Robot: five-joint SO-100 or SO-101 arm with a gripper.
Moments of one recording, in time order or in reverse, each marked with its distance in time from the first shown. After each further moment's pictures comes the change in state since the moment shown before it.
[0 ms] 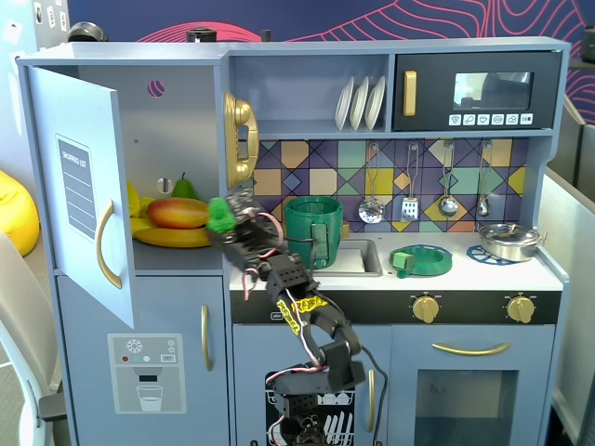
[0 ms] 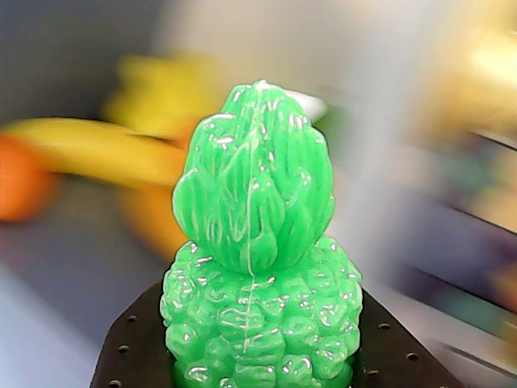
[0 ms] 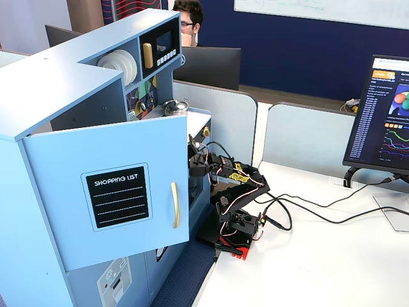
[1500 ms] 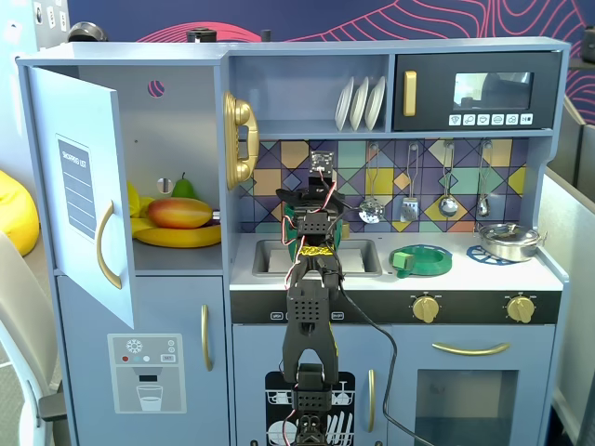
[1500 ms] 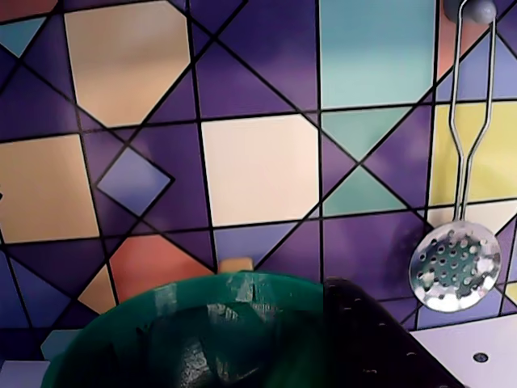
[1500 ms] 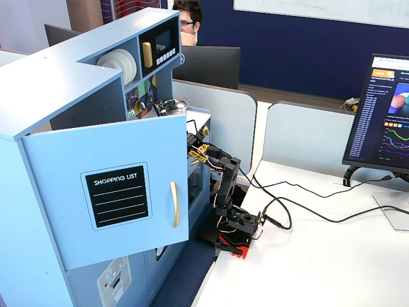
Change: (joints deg) arm 32.8 -51.3 -41.7 -6.4 16.3
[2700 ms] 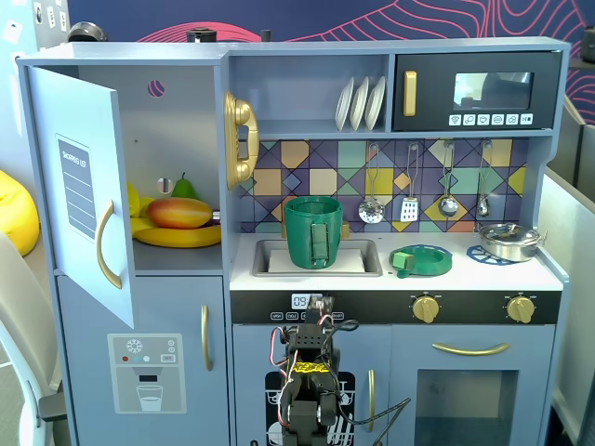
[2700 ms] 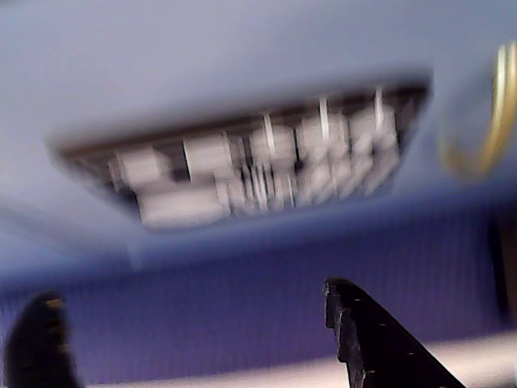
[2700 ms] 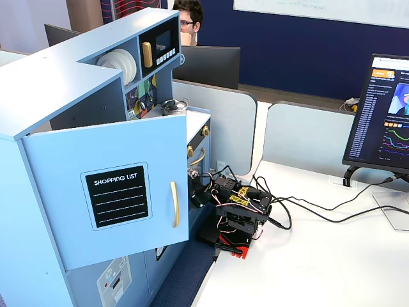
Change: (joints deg) arm -1.4 81.9 92.2 47.0 4.2
